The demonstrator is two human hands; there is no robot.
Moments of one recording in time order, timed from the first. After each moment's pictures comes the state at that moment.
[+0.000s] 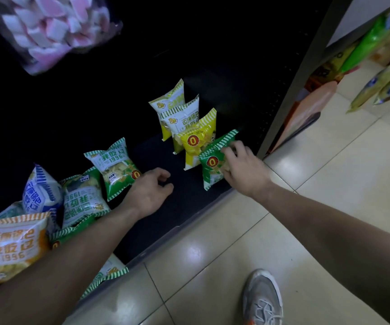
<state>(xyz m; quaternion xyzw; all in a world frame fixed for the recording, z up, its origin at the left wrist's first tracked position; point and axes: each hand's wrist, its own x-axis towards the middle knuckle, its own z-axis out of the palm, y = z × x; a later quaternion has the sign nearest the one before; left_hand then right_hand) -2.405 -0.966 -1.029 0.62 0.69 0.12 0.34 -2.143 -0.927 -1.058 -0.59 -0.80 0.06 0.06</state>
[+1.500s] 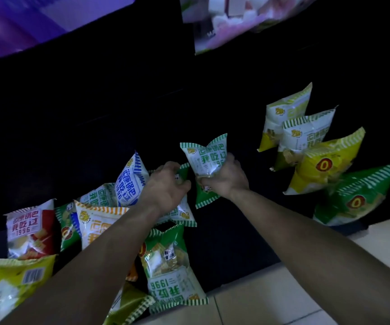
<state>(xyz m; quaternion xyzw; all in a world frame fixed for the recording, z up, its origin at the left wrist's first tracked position) -2.604 -0.943 -1.053 0.54 0.78 0.14 0.27 -2.448 -0.851 -1.135 -0.62 -0.66 0.41 0.14</state>
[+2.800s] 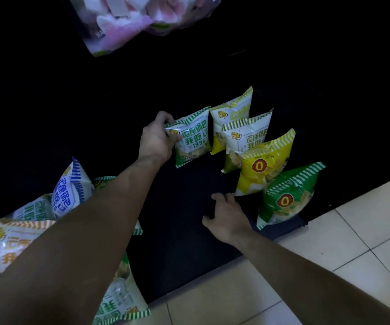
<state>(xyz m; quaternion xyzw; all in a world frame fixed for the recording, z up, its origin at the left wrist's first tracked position) -2.513 -0.805 -1.064 0.55 0.74 0.33 0.19 -2.311 -0.904 -1.140 -0.60 -0.70 0.39 0.01</state>
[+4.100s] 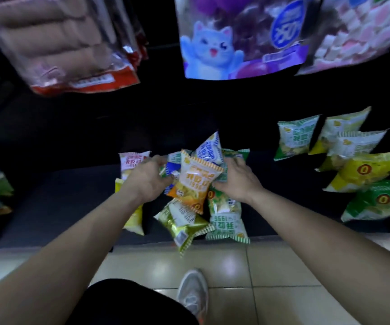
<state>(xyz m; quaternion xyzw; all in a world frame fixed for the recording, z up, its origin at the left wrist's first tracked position) -2.713 -1.168 -0.924 0.45 0.87 0.10 0.18 -2.514 -1.027 -0.990 -0.43 -0.84 0.33 0.01</state>
